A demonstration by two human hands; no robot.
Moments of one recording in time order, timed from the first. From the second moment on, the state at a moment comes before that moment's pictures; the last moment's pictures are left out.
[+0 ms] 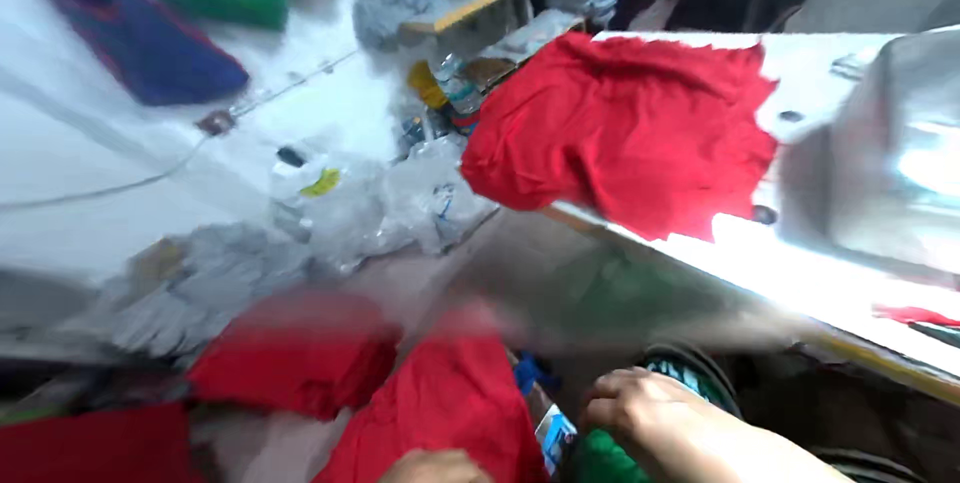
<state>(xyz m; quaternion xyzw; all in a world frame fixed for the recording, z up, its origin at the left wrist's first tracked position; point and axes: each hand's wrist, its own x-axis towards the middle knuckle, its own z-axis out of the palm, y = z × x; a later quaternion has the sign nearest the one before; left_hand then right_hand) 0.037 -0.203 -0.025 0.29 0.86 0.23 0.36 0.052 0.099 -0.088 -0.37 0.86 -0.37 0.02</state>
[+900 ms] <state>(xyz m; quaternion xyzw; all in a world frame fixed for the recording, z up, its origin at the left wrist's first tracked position) -0.228 0.219 0.031 0.40 0.90 0.16 -0.02 0.098 0.252 -0.073 -0.06 0.84 -0.43 -0.32</state>
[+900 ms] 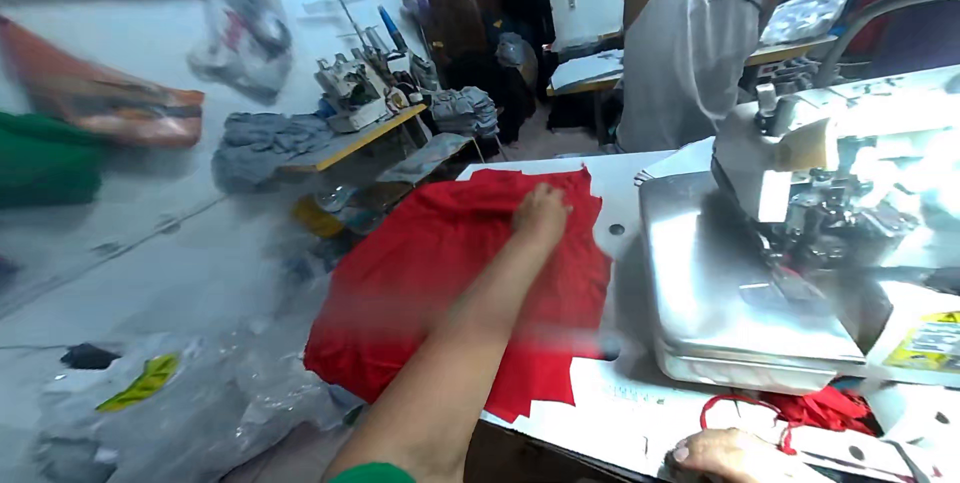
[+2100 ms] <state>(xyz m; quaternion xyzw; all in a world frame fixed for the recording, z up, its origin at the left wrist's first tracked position) -0.064 0.093 0.142 0.67 0.67 0.32 0.00 0.062 0.208 0.021 0.00 0.69 -0.56 -0.45</state>
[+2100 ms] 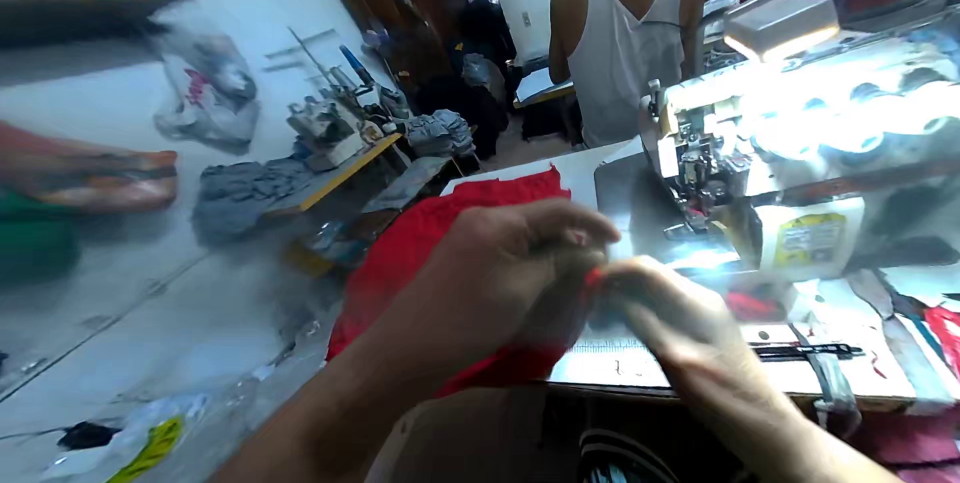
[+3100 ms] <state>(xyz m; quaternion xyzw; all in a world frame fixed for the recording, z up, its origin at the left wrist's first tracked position) 0.030 0.052 -0.012 0.42 0.65 0.63 0.07 0.129 0.178 0.006 -0.07 0.71 -0.61 -0.34</state>
